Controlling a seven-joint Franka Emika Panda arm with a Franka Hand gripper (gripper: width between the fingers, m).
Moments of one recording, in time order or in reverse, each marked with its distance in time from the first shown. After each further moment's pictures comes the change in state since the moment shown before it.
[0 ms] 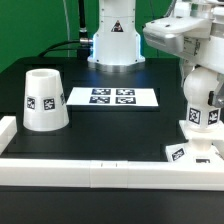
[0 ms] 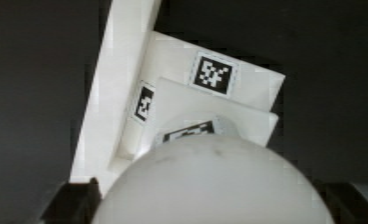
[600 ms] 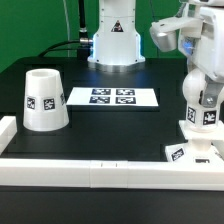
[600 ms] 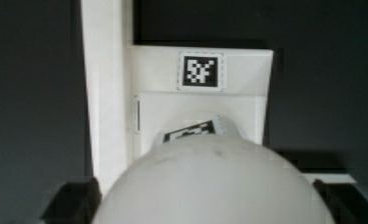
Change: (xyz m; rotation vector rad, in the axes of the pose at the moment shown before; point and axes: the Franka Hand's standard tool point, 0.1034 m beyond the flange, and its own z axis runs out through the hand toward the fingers) arm -0.001 -0.003 0.000 0.020 0.021 0.421
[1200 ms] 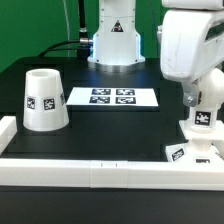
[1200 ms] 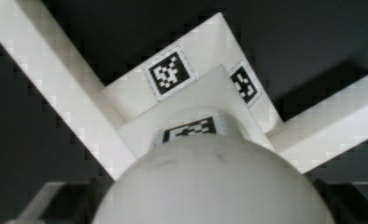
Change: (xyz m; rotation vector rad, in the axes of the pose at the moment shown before) arm 0.002 -0.001 0.000 0.034 0.025 0.502
